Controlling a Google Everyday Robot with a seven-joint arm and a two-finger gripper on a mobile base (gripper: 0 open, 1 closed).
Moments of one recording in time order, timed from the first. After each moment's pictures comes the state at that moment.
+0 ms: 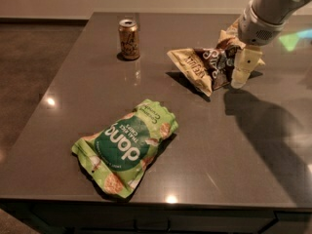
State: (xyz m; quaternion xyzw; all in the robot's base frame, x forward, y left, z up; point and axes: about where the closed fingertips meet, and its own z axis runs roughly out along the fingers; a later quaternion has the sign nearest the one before) arm 0.629 -0.216 0.916 -0.66 0.72 -0.03 0.18
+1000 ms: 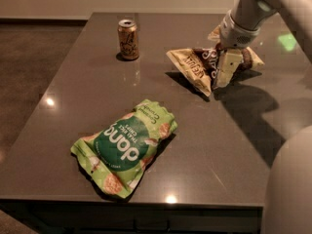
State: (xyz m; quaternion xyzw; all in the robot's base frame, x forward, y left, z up) arm 0.675 -0.190 0.879 -0.71 0.68 -0.01 0.18
